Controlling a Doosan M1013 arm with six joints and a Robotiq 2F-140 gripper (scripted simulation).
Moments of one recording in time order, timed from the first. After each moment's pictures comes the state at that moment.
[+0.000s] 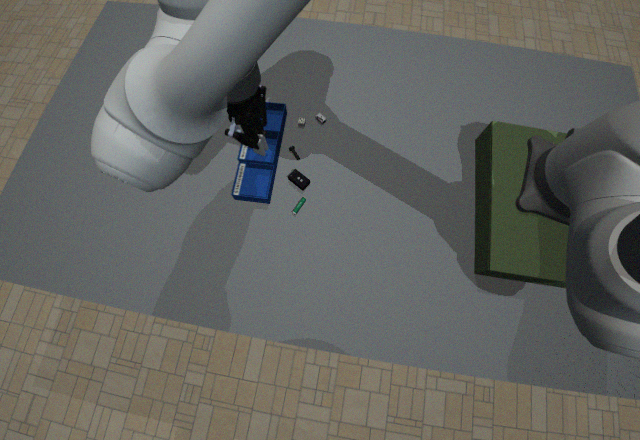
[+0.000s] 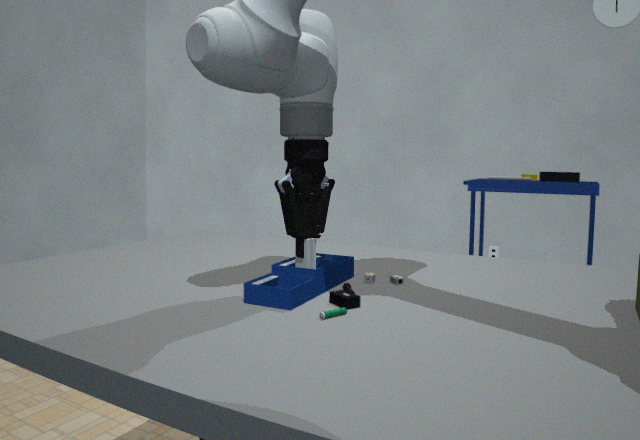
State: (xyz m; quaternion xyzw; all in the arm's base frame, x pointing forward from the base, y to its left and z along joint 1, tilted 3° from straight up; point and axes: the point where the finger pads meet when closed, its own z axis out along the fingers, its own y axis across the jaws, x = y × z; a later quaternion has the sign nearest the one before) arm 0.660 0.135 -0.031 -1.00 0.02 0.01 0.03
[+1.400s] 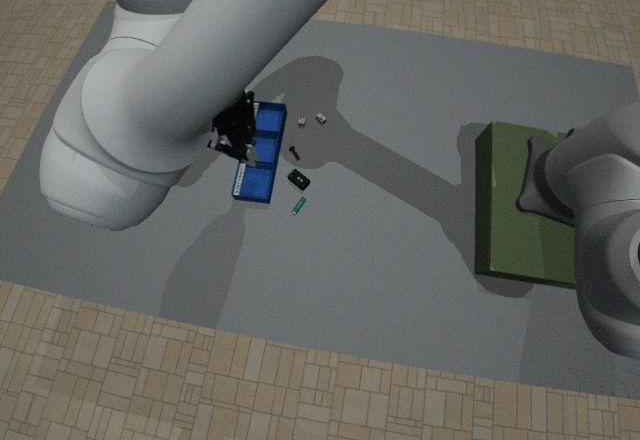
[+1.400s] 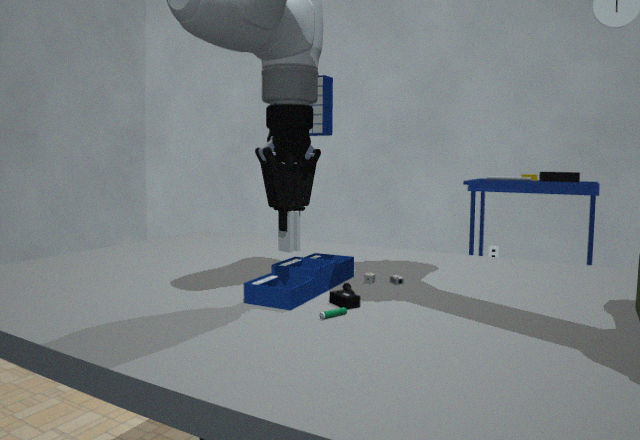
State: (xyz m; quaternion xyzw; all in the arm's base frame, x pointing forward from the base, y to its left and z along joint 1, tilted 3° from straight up) arm 0.650 0.186 0.024 -1.00 0.02 0.01 0.03
